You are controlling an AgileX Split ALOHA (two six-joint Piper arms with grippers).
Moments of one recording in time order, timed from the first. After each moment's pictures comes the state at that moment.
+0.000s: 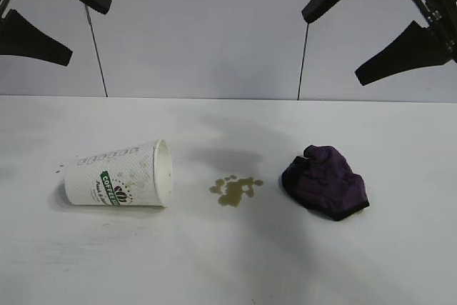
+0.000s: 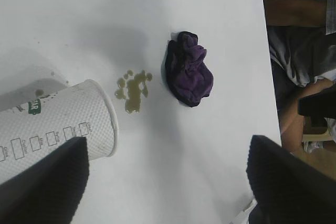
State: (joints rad) left arm -0.02 1.70 -1.24 -1.01 1.04 0.58; right arm 0.04 1.58 -1.19 0.83 1.11 -0.33
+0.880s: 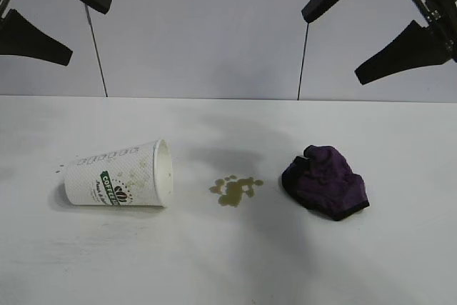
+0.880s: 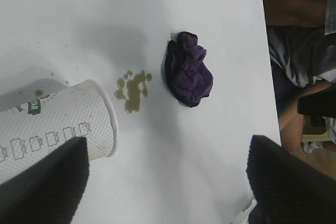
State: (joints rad) left arm -0.02 1.70 -1.24 -1.02 1.03 0.58; right arm 0.04 1.58 -1.19 0.83 1.10 -0.33
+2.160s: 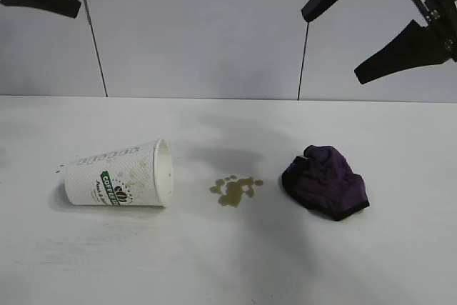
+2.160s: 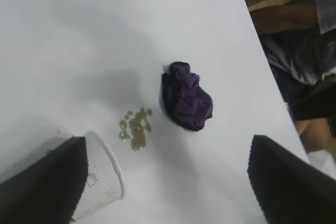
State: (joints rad) left arm -0.31 1.70 -1.50 -0.54 1.04 0.90; right arm 0.04 1.58 -1.20 0.83 1.11 -0.33
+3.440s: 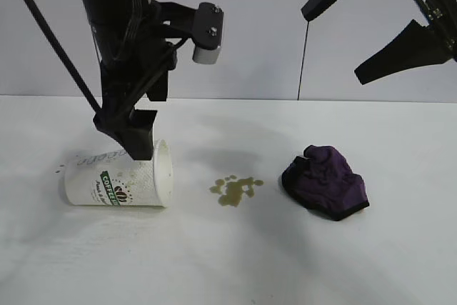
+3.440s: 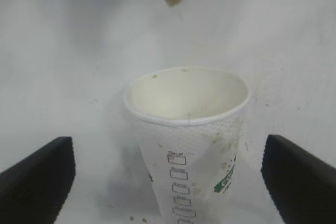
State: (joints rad) left arm -0.63 2.06 -1.49 0.16 0.93 1.03; right arm 0.04 1.58 -1.20 0.83 1.13 -0.33
